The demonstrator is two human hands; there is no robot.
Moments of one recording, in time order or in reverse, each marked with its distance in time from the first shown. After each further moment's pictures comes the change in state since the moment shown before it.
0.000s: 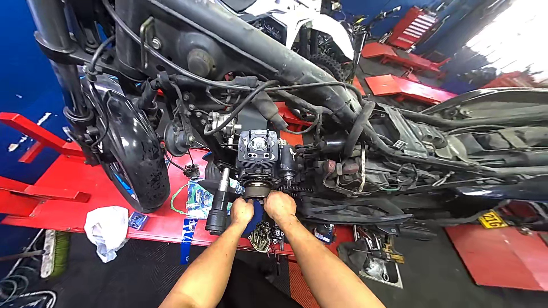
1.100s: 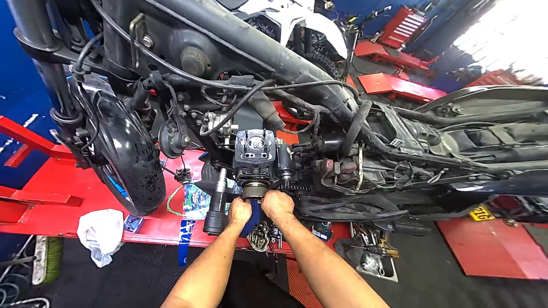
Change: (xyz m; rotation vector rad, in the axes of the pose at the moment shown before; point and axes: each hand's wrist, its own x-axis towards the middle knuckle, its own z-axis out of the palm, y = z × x) left_hand 0.003 -0.001 -0.001 0.034 -0.043 -0.017; right_hand -0.006 -0.009 -0.015 -0.027 -0.066 0.033
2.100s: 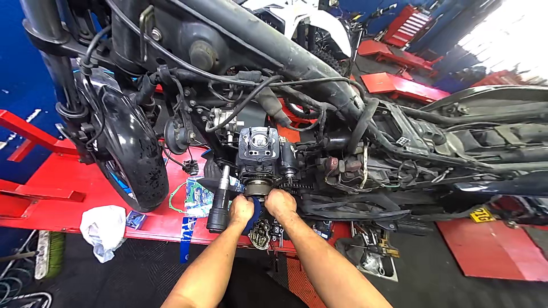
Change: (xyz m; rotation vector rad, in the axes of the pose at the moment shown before) left_hand -0.011 0.003 -0.009 0.076 0.029 0.040; right_hand 0.008 0.005 0.010 0.047 -0.004 0.007
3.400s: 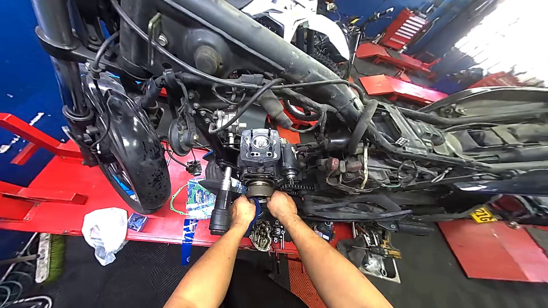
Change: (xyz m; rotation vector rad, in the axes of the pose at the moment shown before) left_hand -0.005 -0.002 -0.001 0.120 0.050 0.053; right_hand 0.009 0.008 0.017 0.117 -0.005 0.008
